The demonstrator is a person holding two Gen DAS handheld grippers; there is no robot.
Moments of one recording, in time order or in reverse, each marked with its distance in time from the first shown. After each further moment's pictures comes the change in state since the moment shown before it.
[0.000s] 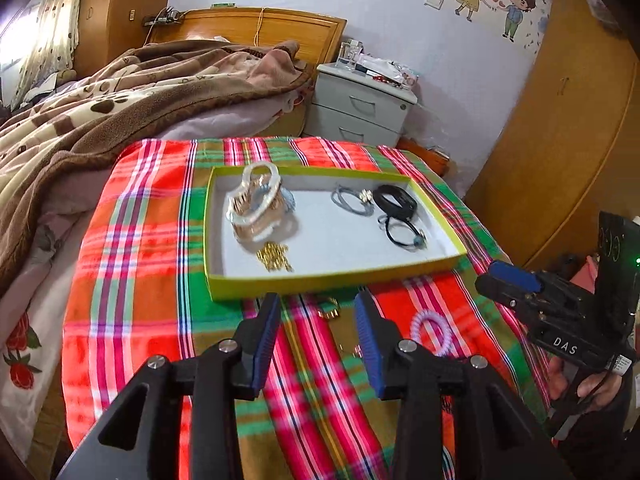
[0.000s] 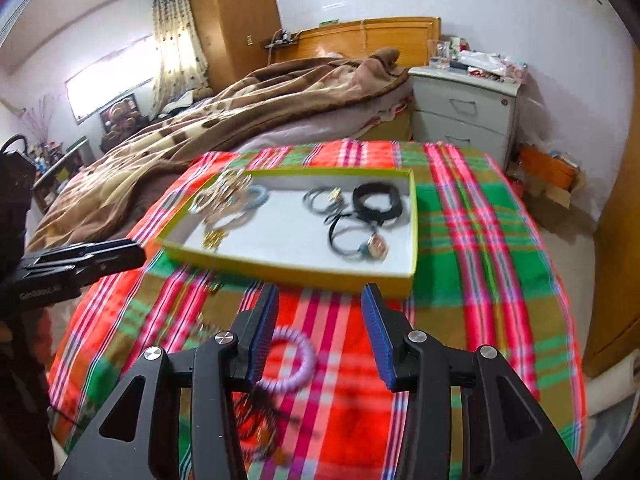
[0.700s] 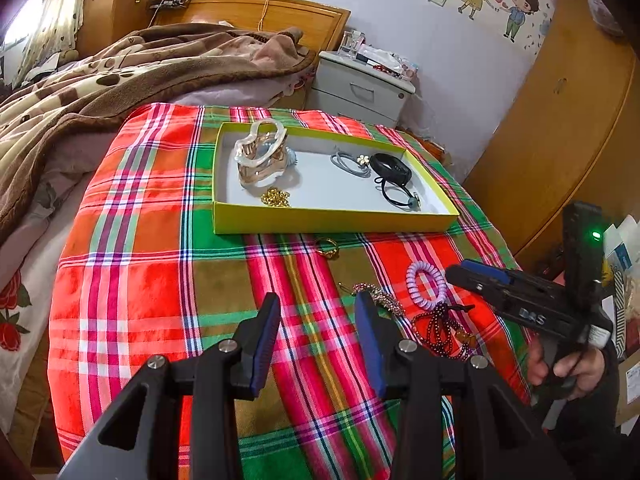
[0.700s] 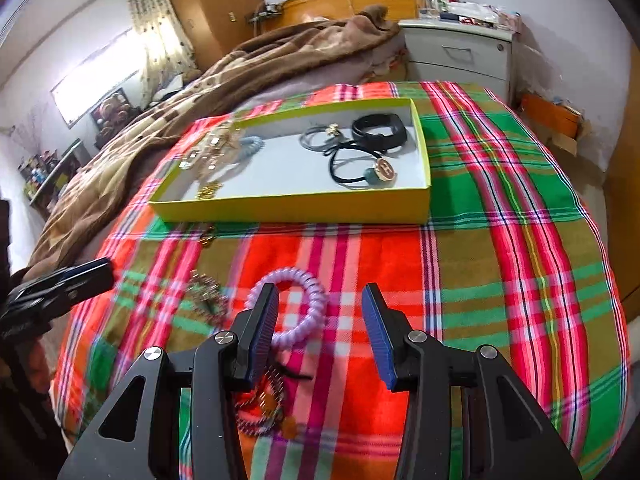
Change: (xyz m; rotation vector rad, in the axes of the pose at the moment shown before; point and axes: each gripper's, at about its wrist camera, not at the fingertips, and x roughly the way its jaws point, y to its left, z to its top) left arm -0.010 0.008 -0.042 -0.038 0.026 -0.034; right arm 0.032 -0.004 -0.023 0.097 0.126 0.031
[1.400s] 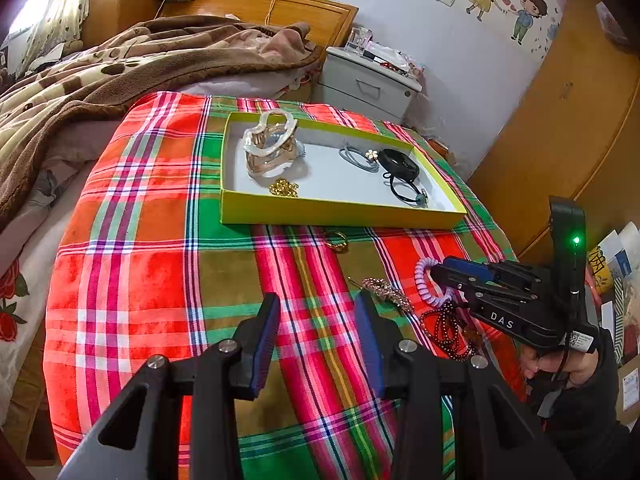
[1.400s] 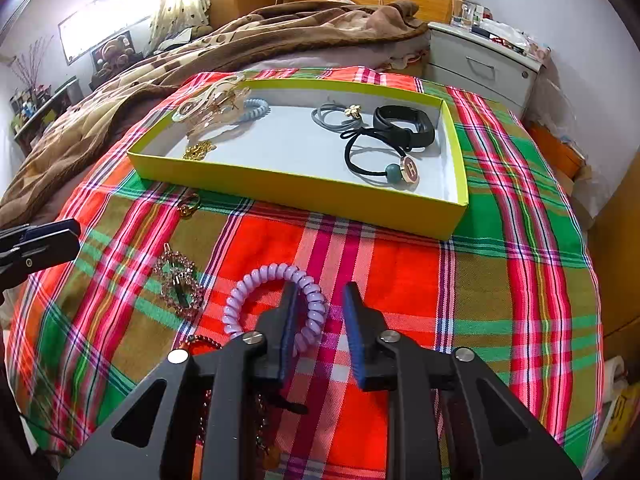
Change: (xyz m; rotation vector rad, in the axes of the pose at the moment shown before) left arm 0.006 0.005 -0.004 -0.024 0.018 -0.001; right arm 0.022 0.022 0.002 -0.209 0.062 -0.108
